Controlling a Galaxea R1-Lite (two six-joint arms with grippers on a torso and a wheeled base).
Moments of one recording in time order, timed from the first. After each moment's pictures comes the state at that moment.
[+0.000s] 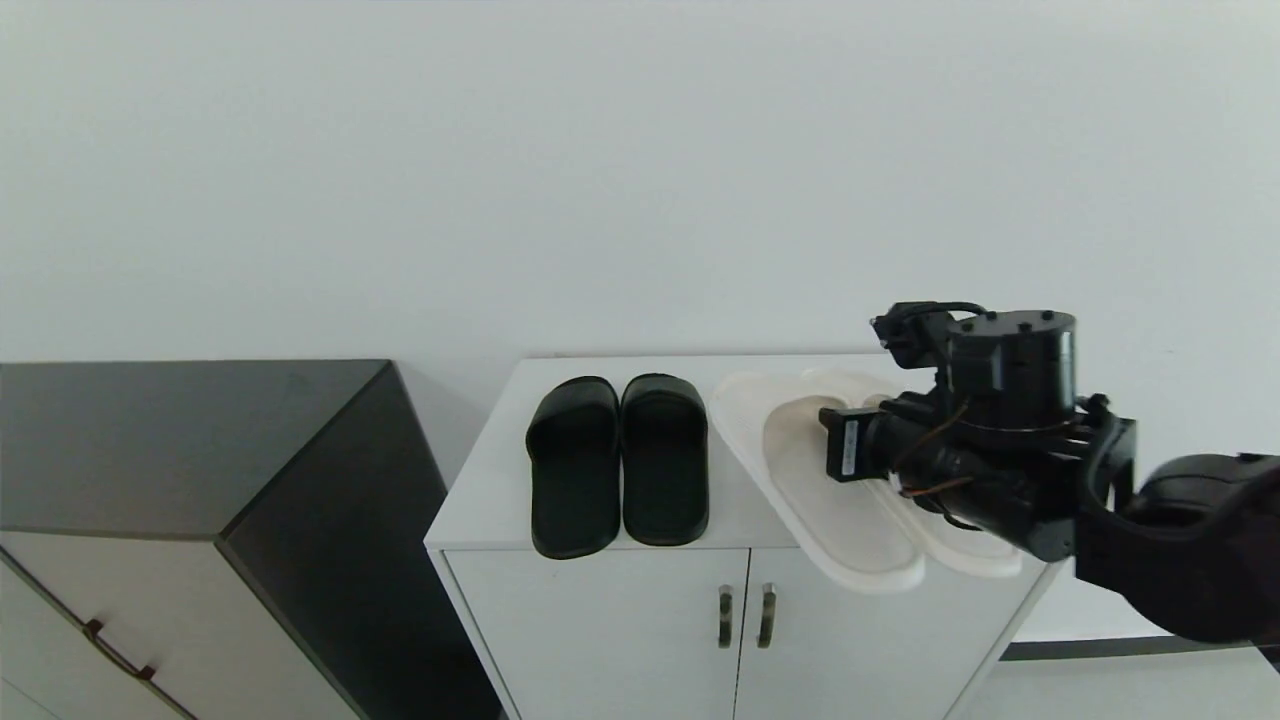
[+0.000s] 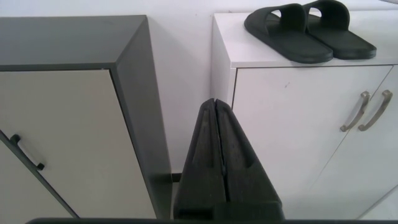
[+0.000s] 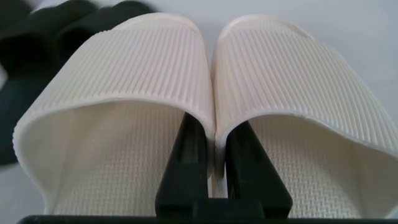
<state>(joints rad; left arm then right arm) 0.00 0.00 0.00 0.00 0.01 0.01 0.66 1.73 -0.89 -0.57 -0.28 0.21</state>
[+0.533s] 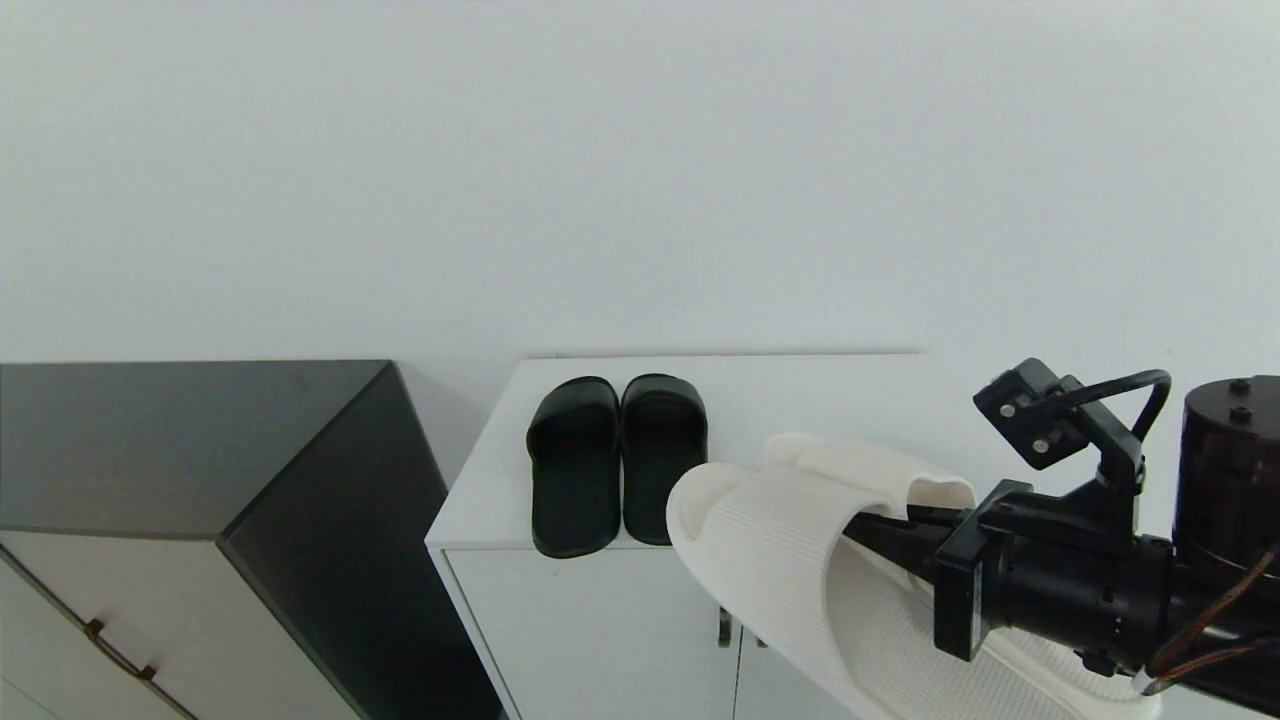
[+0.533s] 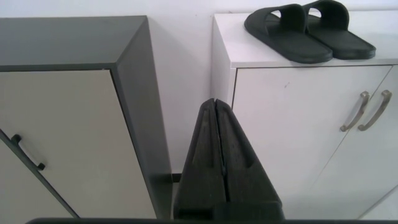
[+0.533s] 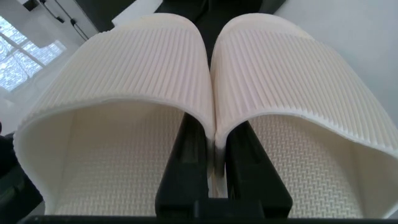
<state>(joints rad) 0.00 0.00 0.00 0.00 0.01 0.01 0.79 1.41 -0.61 -0.55 0.00 0.17</state>
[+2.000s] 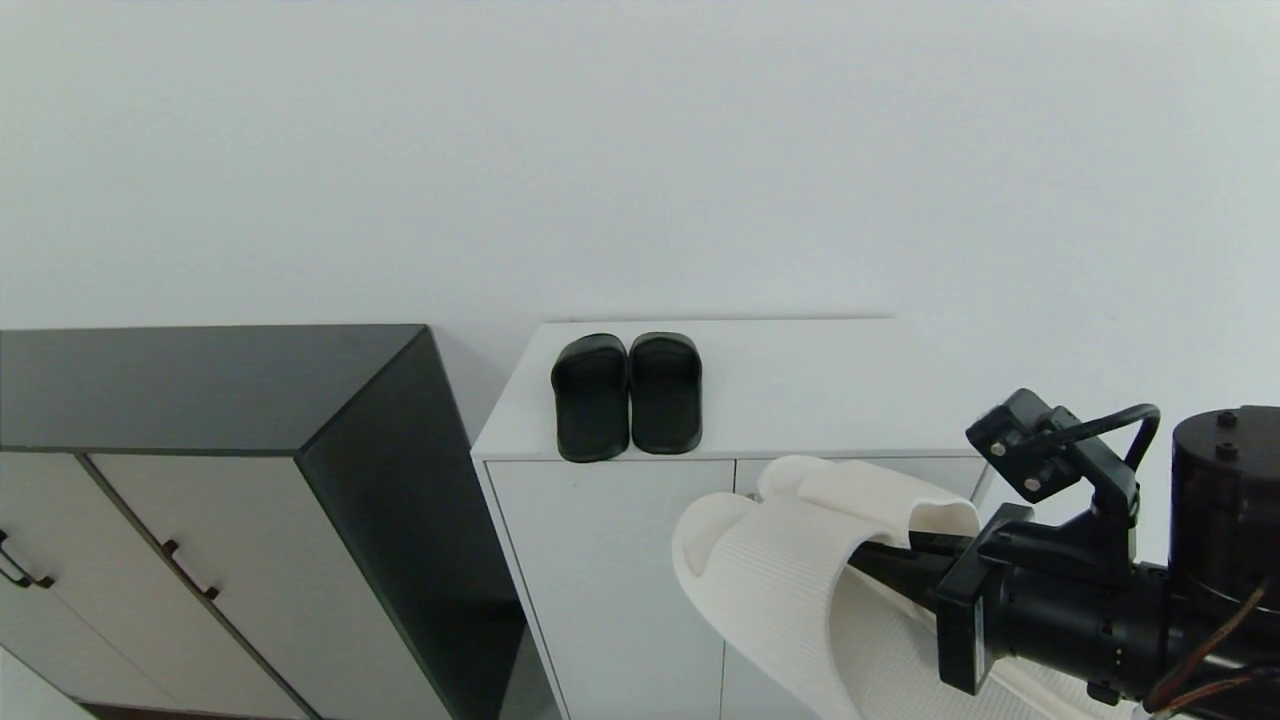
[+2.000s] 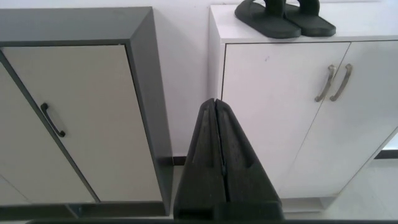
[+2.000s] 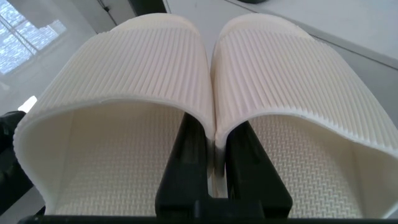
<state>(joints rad) 0.00 0.00 0.00 0.00 0.01 0.01 0.80 1.41 -0.56 -0.56 0.00 0.15</state>
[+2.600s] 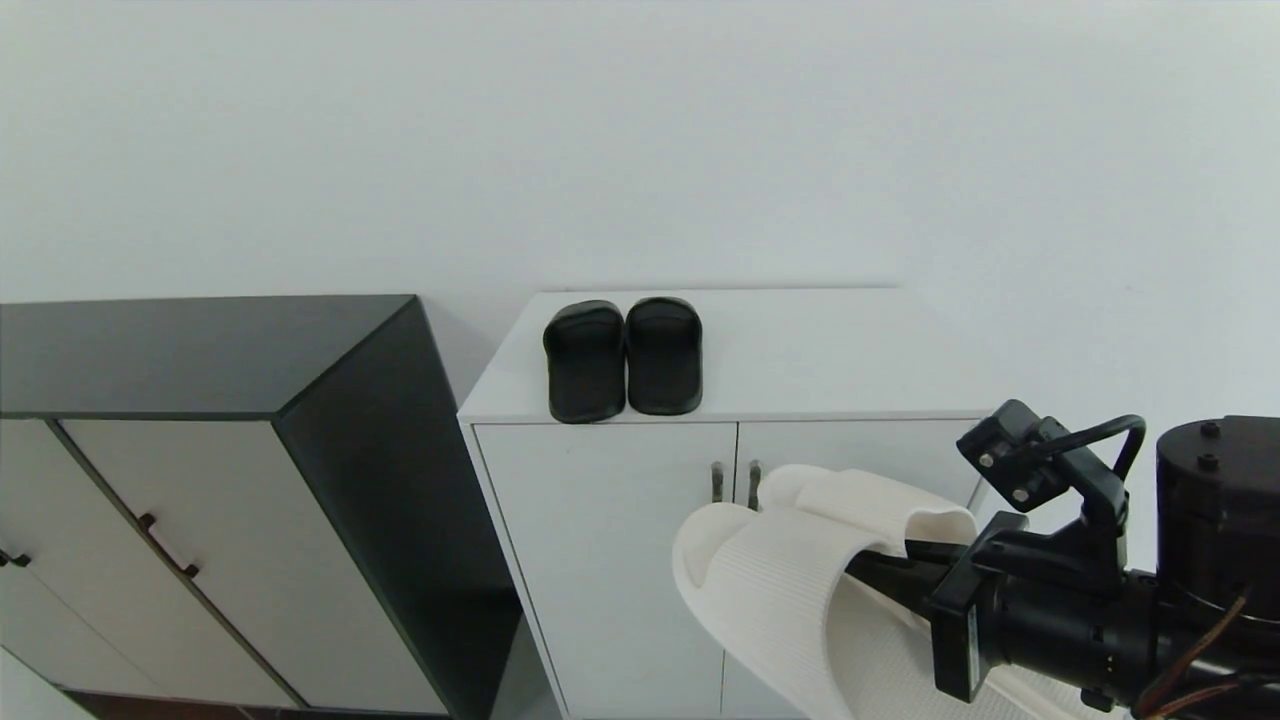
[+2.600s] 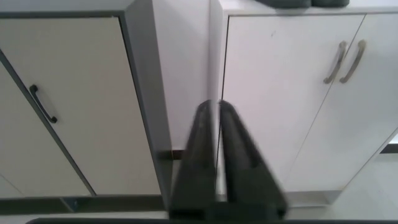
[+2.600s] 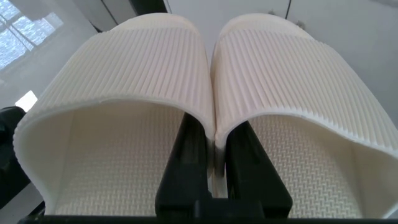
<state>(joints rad) 0.00 0.00 0.00 0.00 0.01 0.01 0.80 1.43 -0.55 -0.56 0.00 0.15</state>
